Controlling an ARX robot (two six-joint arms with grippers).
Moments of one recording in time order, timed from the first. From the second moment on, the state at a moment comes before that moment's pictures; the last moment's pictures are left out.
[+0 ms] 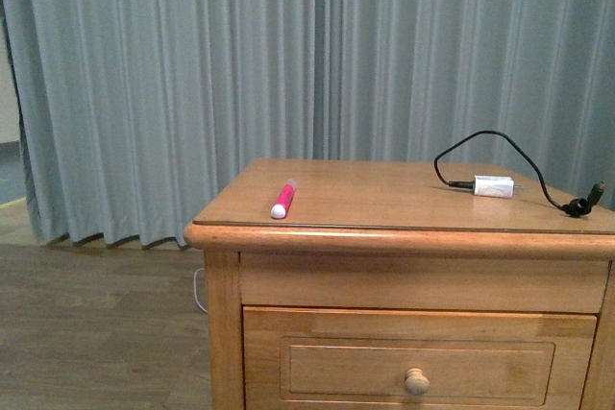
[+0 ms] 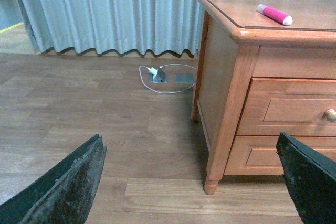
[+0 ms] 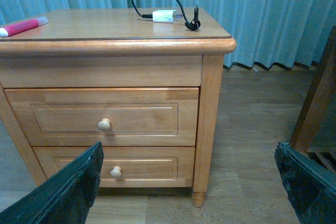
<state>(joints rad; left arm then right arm) 0.00 0.00 0.02 0.00 0.00 0.00 0.00 0.00 0.01 0.00 0.00 0.00</state>
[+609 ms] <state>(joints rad) 0.00 0.00 0.02 0.00 0.00 0.00 0.00 0.00 0.01 0.00 0.00 0.00</state>
